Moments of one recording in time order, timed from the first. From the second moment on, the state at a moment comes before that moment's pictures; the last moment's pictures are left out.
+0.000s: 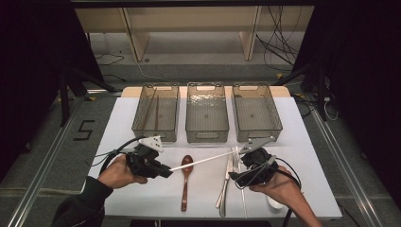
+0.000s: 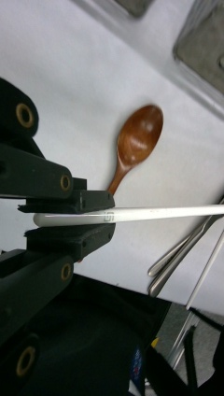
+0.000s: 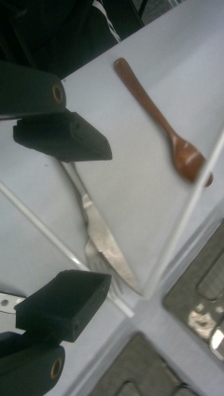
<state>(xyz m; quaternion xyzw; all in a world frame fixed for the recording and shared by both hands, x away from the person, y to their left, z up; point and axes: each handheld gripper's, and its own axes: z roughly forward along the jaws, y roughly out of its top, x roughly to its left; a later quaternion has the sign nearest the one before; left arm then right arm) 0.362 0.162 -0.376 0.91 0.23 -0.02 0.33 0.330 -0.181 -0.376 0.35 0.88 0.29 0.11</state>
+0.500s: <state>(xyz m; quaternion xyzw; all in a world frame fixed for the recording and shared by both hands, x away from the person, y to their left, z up) 0.387 0.199 -0.357 0.86 0.33 0.06 0.37 0.331 -0.185 -0.400 0.39 0.87 0.27 0.09</state>
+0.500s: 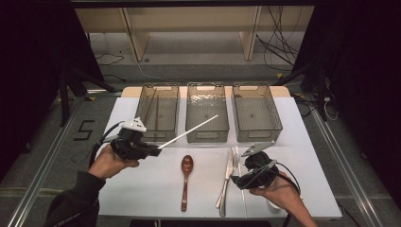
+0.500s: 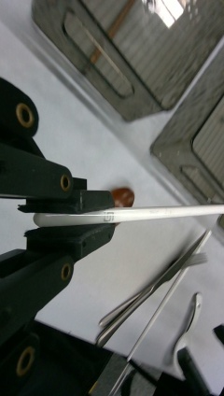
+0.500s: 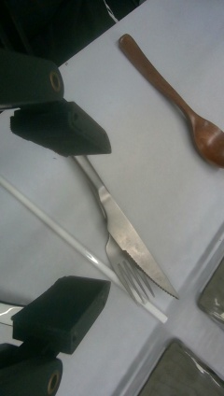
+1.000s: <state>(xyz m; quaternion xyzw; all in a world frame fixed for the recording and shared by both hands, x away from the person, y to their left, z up) 0.426 0.227 -0.352 0.82 0.42 0.12 0.37 0.331 -0.183 -0.409 0.40 0.88 0.26 0.08</state>
